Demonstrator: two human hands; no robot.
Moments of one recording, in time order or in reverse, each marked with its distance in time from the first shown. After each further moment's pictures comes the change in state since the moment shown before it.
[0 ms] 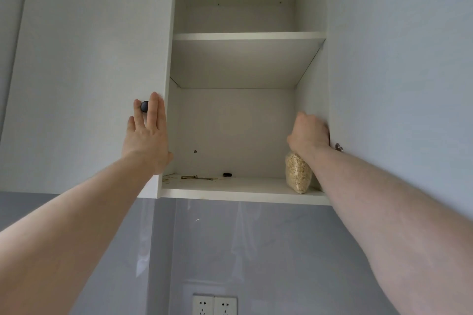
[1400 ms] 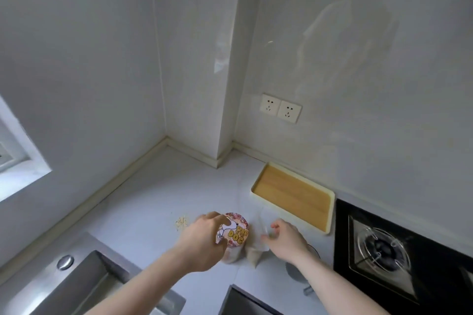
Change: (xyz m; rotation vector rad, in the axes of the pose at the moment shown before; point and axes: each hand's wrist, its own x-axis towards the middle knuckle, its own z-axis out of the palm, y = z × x) left_hand -0.554 0.036 0.153 -0.614 -1.125 -0.142; right_hand -0.615 0.092 0.223 0.195 -1.482 0.020
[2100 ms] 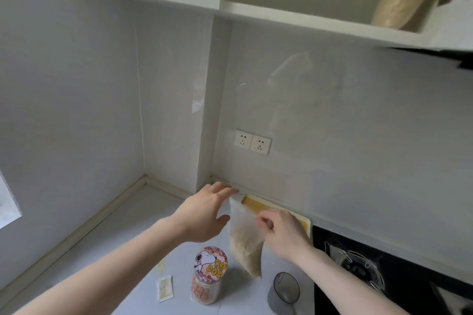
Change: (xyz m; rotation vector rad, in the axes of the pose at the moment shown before) left_hand 0.035 0.072 -0.097 0.203 0.228 0.372; right_hand -0.071 -0.041 -0.122 -0.086 0.382 -0.496
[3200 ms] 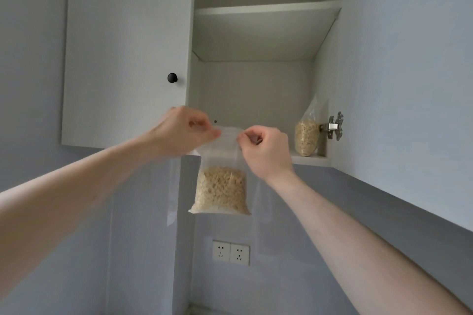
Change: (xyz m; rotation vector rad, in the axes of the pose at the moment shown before) left_hand 0.091 0.100 -0.365 -0.075 0.642 0.208; right_hand 0.093 -0.175 -0.326 0.318 0.936 -0.279
